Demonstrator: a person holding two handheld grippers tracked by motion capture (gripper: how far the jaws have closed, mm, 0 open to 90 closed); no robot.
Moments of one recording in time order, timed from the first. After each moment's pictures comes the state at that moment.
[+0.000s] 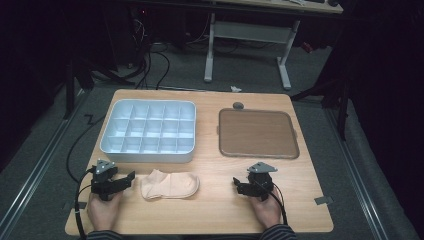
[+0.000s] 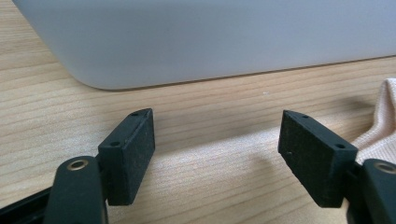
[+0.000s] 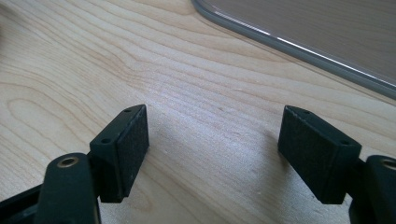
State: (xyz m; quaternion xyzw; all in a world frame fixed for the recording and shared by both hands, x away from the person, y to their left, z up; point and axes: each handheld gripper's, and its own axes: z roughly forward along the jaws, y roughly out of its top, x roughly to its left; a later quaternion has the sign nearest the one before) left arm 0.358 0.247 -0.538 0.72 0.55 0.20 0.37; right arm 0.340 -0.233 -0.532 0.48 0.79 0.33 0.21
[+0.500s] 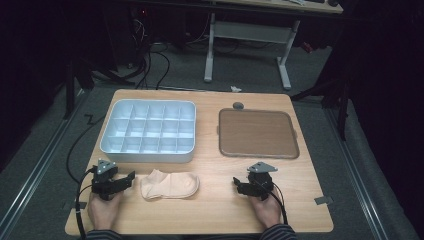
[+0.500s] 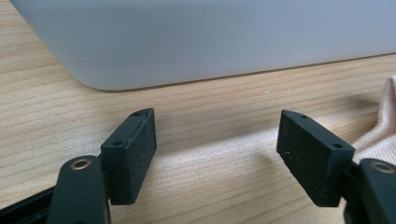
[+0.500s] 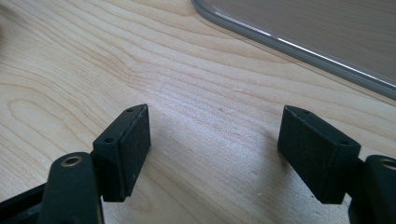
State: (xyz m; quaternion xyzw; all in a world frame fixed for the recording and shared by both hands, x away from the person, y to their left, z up) left arm 0.359 0.246 -0.537 0.73 0.54 0.20 0.36; right arm 0.340 -0.233 -0.532 0.48 0.79 0.33 0.21
